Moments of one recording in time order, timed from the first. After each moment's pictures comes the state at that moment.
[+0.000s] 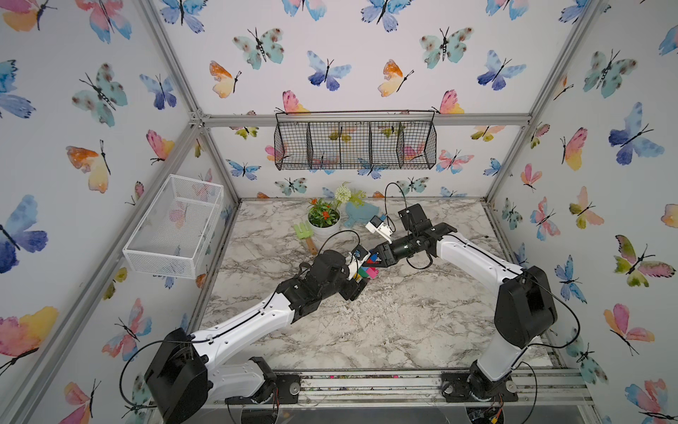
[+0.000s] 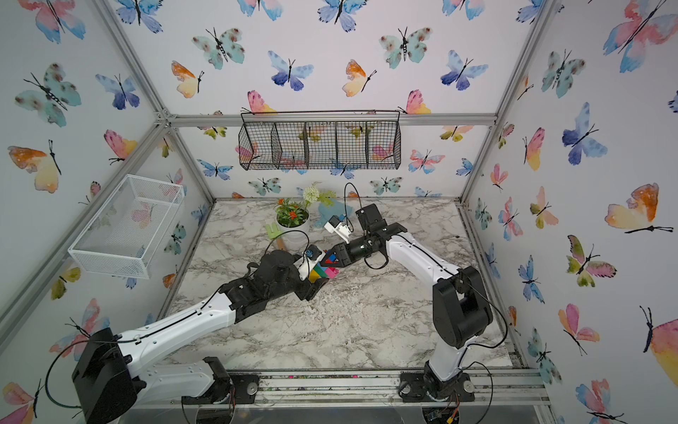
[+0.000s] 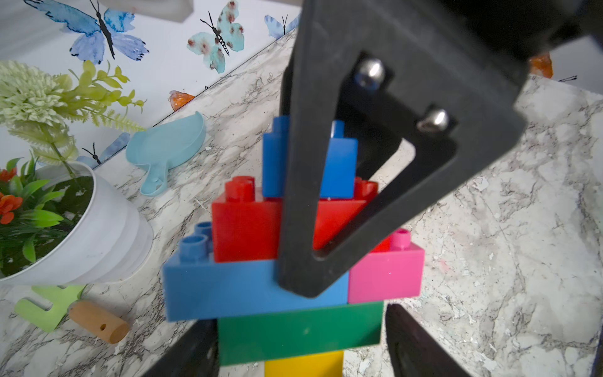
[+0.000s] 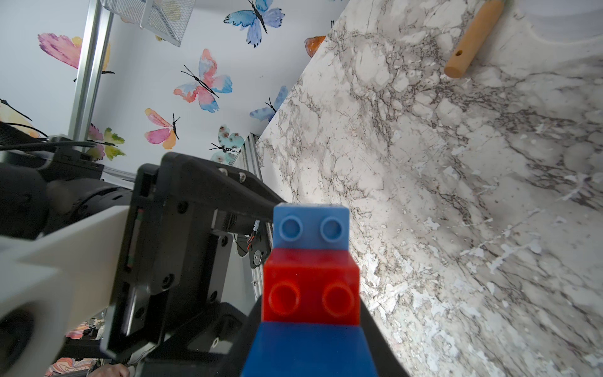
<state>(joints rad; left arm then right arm) -0.83 1.22 0.84 -0.18 -0.01 0.09 0.54 1.73 1.38 -0.61 -0.99 0.05</state>
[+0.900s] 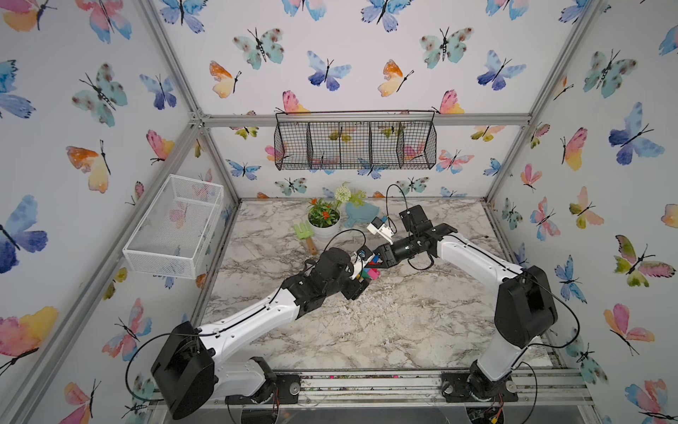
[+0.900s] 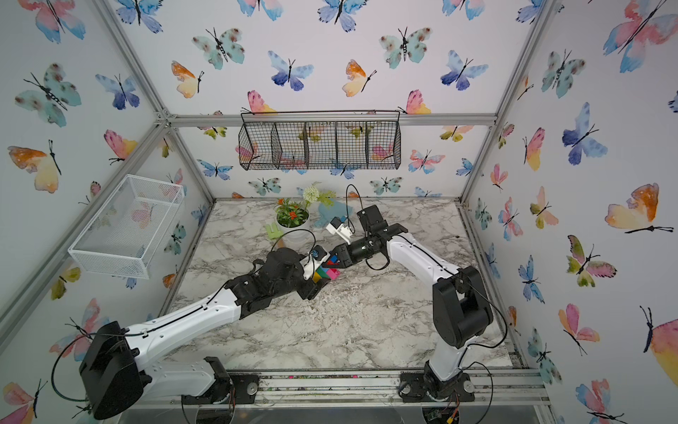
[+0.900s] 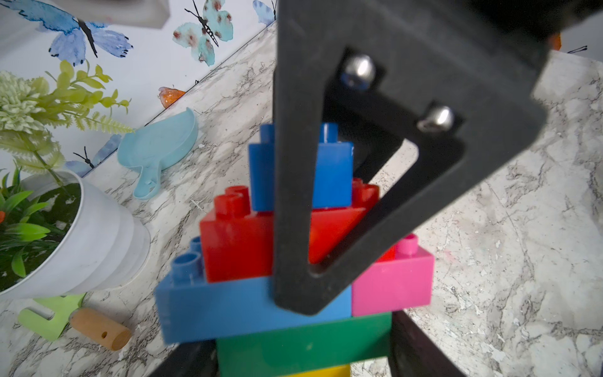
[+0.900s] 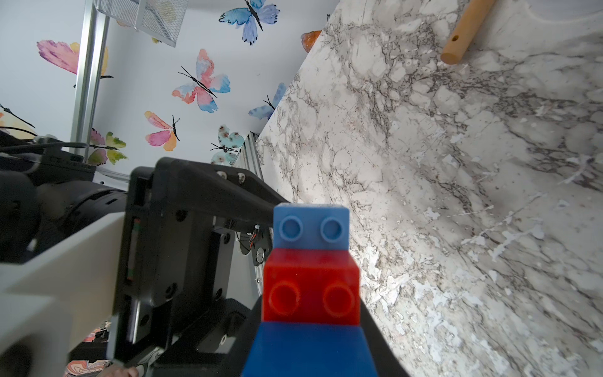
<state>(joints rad) -0.84 1.27 0.89 -0.22 0.00 0.15 0.54 1.74 1.37 -0.62 -1.00 0.05</state>
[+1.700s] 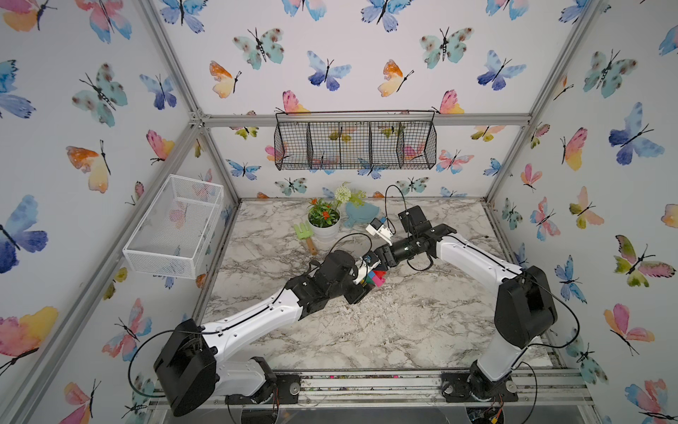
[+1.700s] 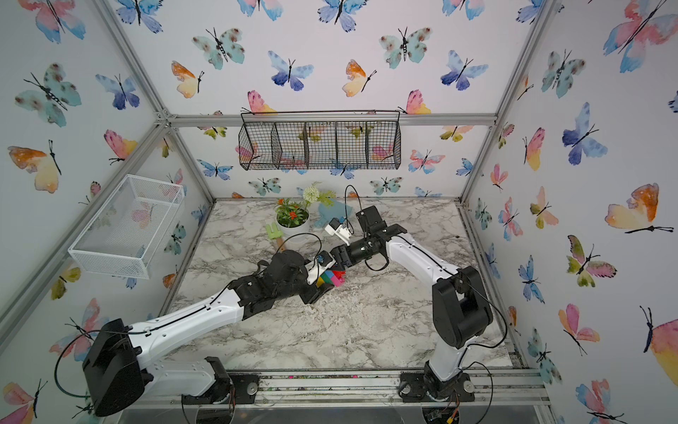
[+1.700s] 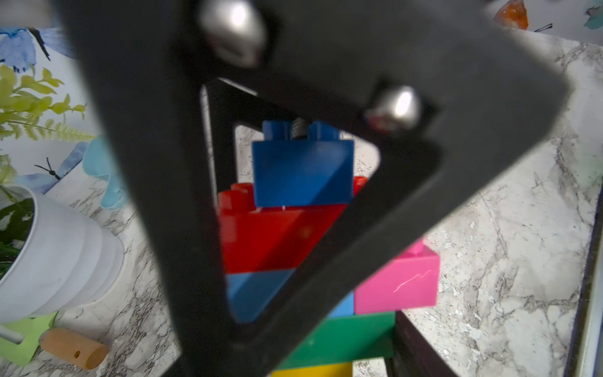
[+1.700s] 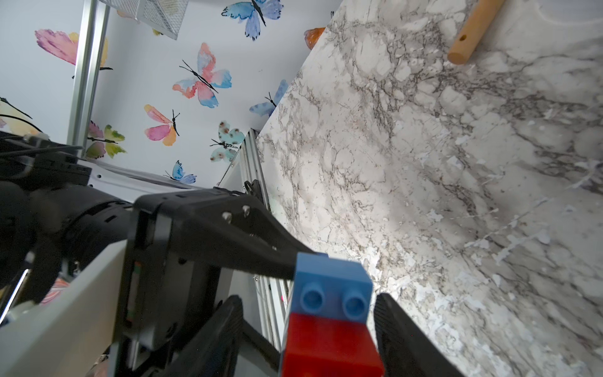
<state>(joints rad) -0.87 1.29 0.90 -0.25 0.04 0.17 0.54 1.74 1.37 -0.62 -0.99 0.05</state>
